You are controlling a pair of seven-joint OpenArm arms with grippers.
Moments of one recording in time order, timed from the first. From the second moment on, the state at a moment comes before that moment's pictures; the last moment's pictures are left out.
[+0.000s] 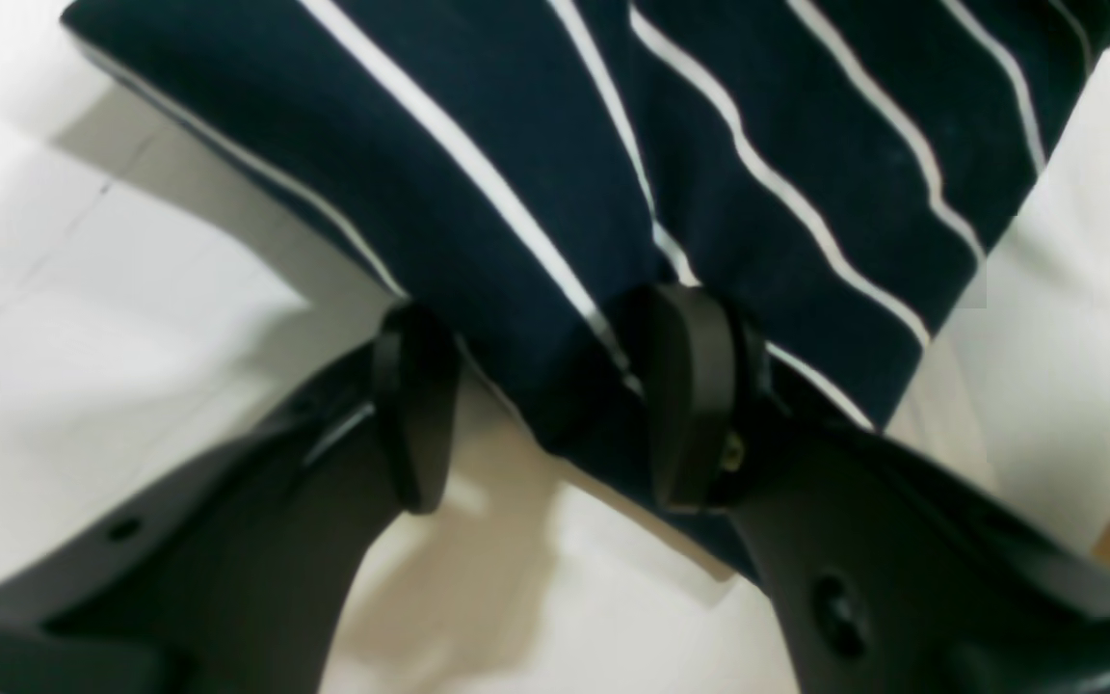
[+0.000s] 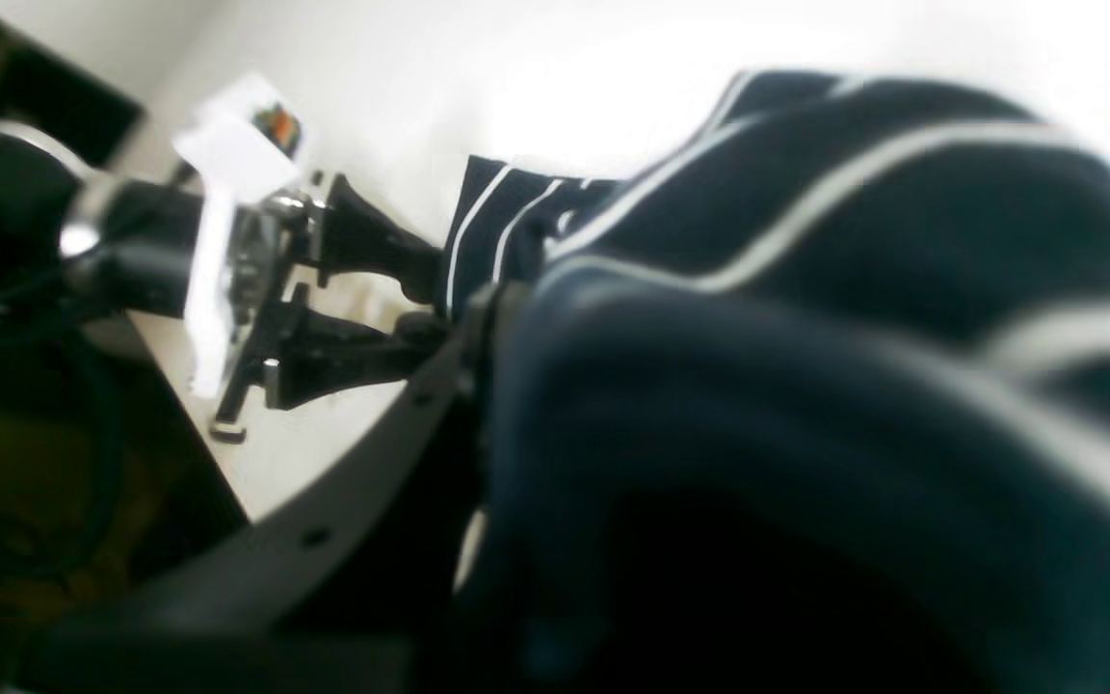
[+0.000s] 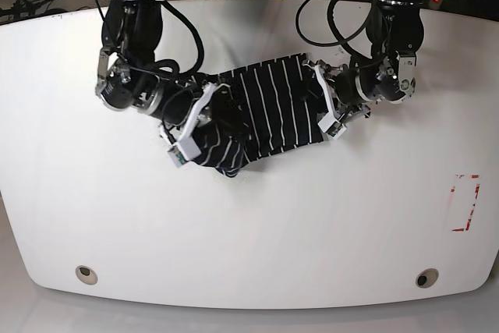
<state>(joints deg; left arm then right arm) 1.3 -8.5 -0.5 87.2 -24.5 -40.2 55.0 -0.3 1.1 7.7 104.5 46.3 34.1 -70.9</state>
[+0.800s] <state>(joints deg) 1.6 -6.4 -4.2 87.2 -23.7 -40.3 51.5 5.0 0.0 -8.4 89.3 34.2 33.5 -58.2</state>
